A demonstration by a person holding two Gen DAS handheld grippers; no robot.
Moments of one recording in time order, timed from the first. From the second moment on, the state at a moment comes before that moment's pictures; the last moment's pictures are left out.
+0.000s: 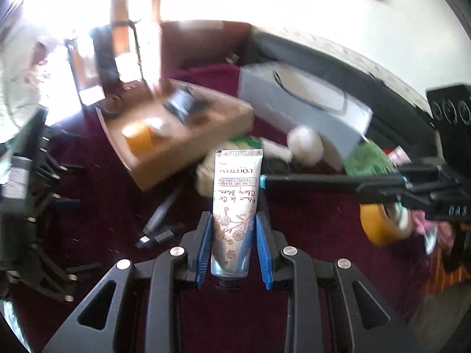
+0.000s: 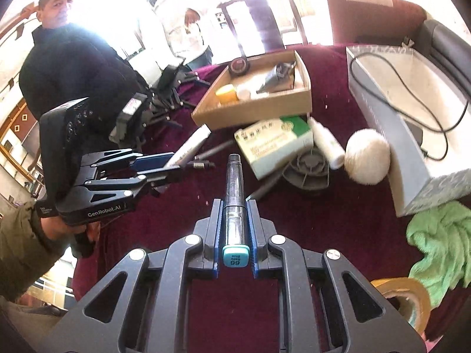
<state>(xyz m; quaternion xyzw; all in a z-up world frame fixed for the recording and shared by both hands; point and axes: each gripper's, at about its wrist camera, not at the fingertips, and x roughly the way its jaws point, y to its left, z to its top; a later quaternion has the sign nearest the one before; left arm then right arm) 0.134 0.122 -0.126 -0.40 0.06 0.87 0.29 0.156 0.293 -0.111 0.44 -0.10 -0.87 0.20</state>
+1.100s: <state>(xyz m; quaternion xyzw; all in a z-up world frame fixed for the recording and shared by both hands) 0.079 0.143 -0.034 -0.33 -0.04 0.94 0.05 0.097 0.298 -0.015 0.29 -0.08 -0.94 0.15</state>
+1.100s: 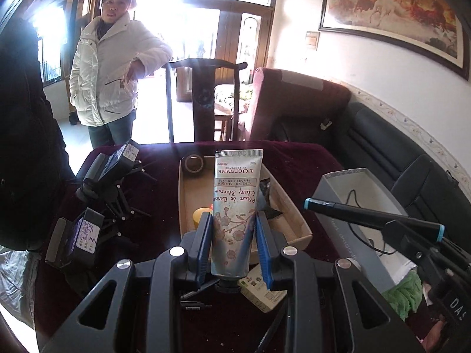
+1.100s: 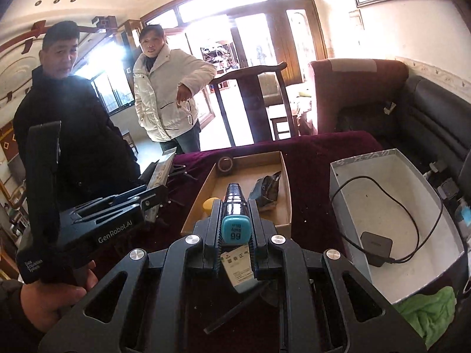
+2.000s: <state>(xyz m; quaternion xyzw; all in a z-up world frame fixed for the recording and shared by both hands) -0.079 0.128 -0.090 -0.42 -0.05 0.91 0.03 -0.058 0.291 -0.062 0.34 -0.13 -0.92 0.12</state>
